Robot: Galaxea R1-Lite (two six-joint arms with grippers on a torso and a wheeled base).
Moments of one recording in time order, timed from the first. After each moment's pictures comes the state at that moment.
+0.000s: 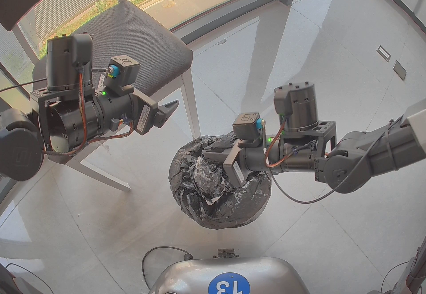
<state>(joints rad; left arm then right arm) -0.53 1.58 -1.08 -0.30 0.17 0.42 0.69 2.00 -1.22 -0.43 0.33 -0.28</state>
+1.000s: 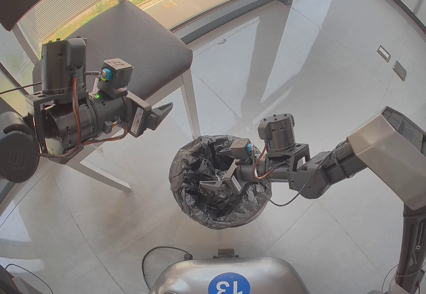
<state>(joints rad) -0.51 1.56 -1.05 -0.30 0.15 0.40 0.59 2.27 -1.28 -0.54 0.38 -0.34</state>
